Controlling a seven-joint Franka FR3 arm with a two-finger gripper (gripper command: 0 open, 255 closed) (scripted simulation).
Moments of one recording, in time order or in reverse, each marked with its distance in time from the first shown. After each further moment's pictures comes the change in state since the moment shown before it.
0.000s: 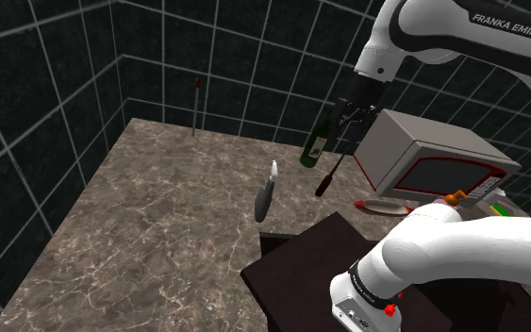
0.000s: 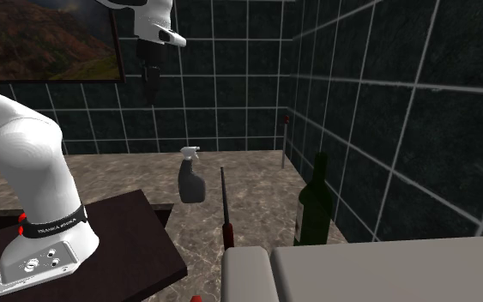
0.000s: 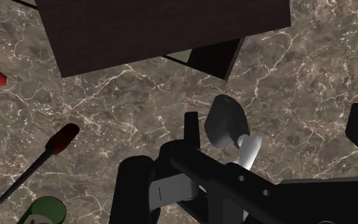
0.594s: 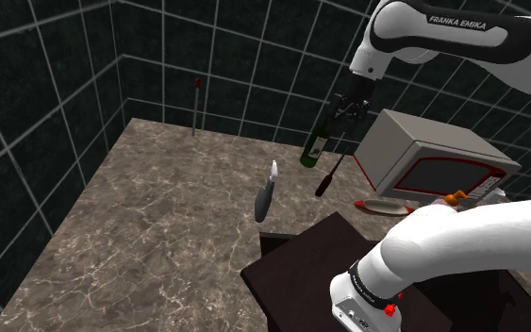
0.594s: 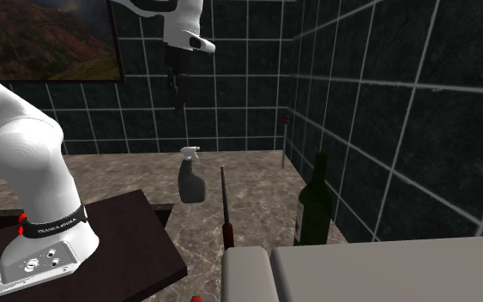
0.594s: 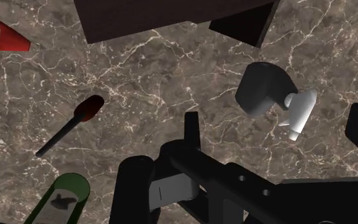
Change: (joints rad) arm -0.040 0.185 -0.099 0.085 -0.081 0.101 -0.116
